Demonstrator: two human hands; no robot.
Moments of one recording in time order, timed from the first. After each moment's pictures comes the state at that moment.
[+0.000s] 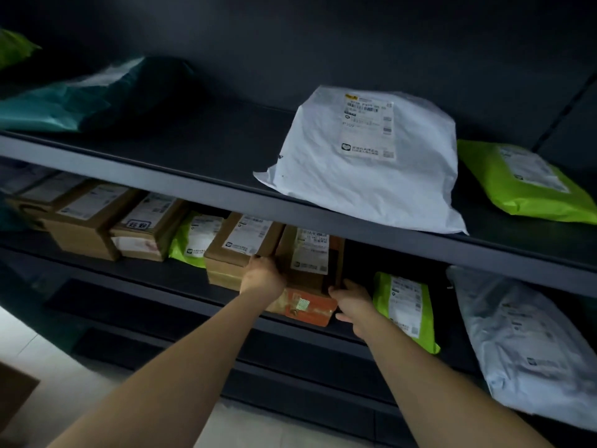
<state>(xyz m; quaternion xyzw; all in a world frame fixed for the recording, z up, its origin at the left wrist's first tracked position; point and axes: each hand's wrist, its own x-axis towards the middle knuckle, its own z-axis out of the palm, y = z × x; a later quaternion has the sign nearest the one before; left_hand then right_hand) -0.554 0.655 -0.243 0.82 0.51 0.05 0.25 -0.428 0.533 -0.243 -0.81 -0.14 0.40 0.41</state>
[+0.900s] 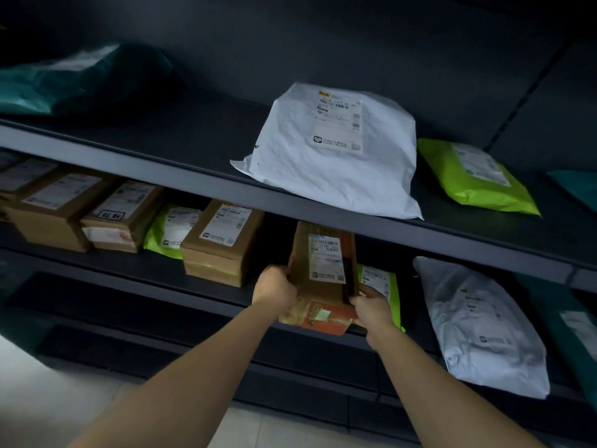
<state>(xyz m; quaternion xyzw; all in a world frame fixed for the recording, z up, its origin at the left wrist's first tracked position) -0.527 0.591 -0.258 0.76 0.47 0.12 0.43 -0.403 0.457 -0.239 -0.81 -0.06 0.32 0.49</state>
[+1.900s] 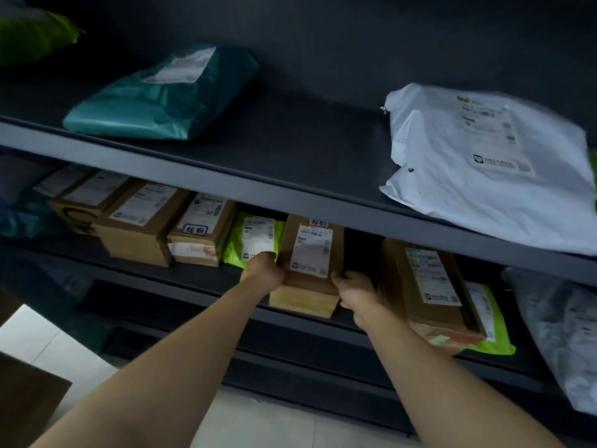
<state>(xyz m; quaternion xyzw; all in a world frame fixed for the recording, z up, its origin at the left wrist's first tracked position) -0.654 0.772 -0.258 0.77 0.51 0.01 0.38 -0.533 0.644 -0.250 -0.83 -0.13 0.36 0.40</state>
